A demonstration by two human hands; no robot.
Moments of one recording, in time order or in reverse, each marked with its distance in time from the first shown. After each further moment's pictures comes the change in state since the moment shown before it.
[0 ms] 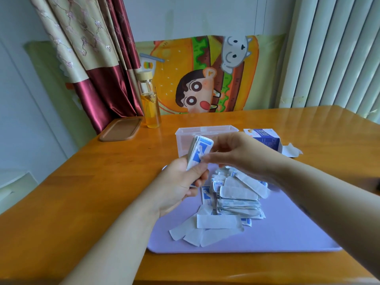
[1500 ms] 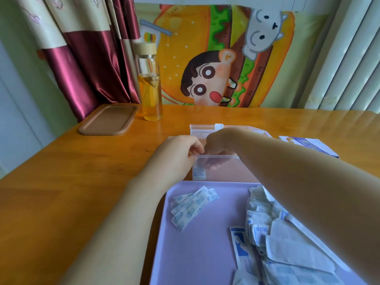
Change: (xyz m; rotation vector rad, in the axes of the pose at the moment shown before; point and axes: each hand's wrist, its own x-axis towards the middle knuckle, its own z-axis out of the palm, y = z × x) left_hand 0.152 -0.037 -0.108 0.992 0.203 0.224; right_hand 0.234 0.090 0.015 -0.291 -0.268 0.875
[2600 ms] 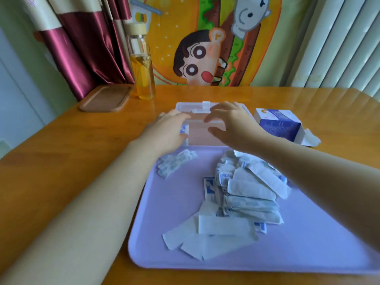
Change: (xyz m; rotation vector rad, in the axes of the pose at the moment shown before) left_hand -0.023 0.027 0.009 0.327 -0.131 -0.040; right_hand -0.101 0.098 0.024 -0.525 0.773 -0.686
